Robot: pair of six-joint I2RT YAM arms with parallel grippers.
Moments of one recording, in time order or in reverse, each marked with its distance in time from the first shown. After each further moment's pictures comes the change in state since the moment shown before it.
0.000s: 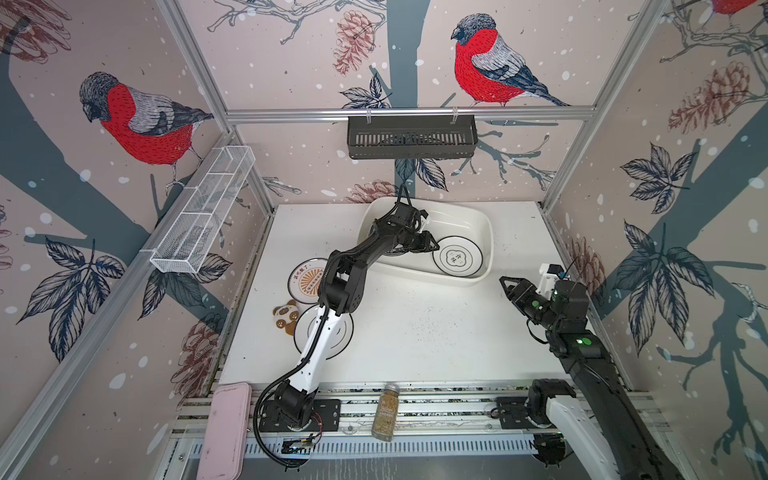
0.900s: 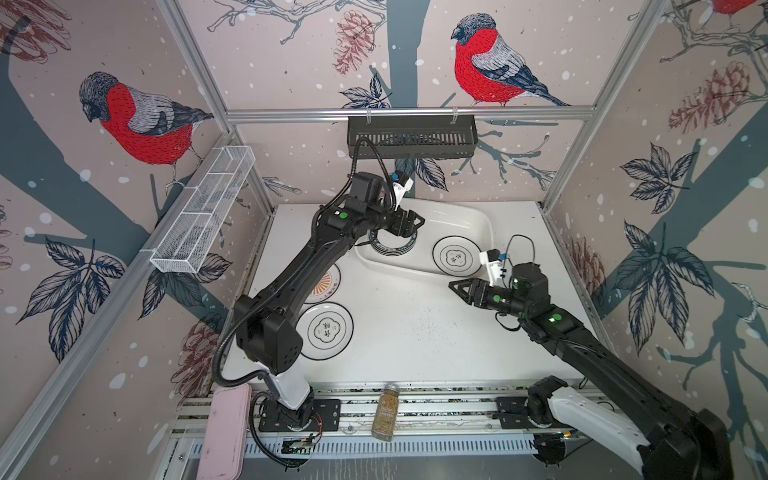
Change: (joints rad) left arm 0.044 -0.892 -0.501 -0.085 -0.244 0.327; right arm 0.501 0.293 0.147 0.143 -0.129 -0.109
